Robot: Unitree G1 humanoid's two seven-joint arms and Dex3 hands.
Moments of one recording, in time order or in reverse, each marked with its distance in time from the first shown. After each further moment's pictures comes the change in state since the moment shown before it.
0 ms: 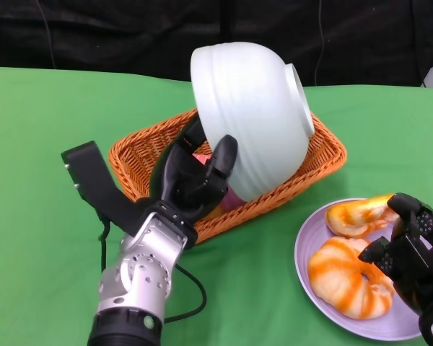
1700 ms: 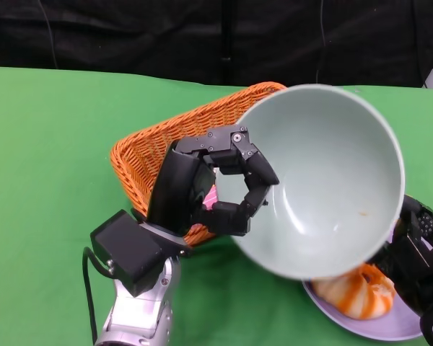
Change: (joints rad) left arm 0.122 0.096 -0.280 0.001 0.502 -0.900 0.063; right arm -0.004 -0.008 -0.008 0.004 0.006 0.018 -0.005
